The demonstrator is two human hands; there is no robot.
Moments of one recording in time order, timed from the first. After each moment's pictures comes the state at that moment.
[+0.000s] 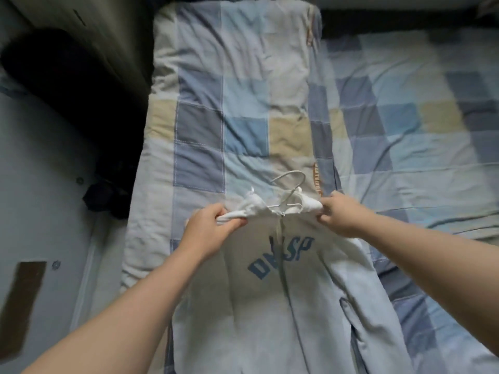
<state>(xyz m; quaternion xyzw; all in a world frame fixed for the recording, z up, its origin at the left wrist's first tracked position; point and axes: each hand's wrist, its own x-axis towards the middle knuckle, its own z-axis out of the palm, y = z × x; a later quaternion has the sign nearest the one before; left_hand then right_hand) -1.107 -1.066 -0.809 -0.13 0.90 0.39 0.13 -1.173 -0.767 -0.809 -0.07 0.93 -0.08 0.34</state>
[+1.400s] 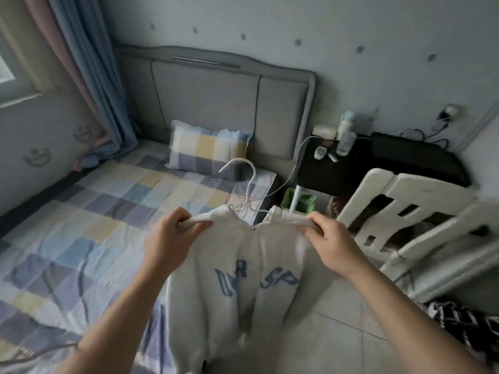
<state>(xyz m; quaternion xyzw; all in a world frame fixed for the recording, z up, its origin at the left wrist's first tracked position) -0.787 -0.483 -0.383 0.44 0.76 0.47 0.08 -0.479 -0.358 -0.353 0.39 0.82 -0.32 -0.27</state>
